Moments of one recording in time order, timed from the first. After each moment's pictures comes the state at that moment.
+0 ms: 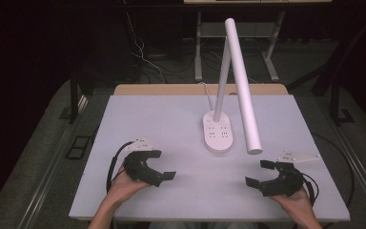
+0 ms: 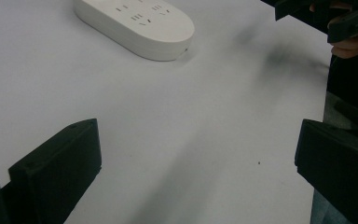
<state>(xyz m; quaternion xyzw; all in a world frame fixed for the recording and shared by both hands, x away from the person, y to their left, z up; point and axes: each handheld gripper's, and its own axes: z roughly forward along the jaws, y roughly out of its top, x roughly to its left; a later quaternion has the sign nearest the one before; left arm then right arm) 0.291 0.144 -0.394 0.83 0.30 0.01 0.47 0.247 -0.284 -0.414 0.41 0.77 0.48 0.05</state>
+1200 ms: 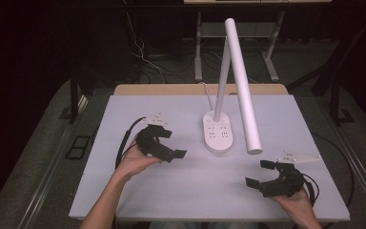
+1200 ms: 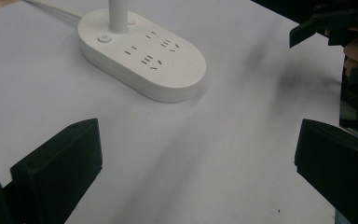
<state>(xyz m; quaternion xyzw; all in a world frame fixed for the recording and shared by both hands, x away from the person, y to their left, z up) 0.346 0.112 -0.357 0.86 0.27 0.02 0.44 0.245 -0.284 -0.414 0.41 0.77 0.49 0.05</state>
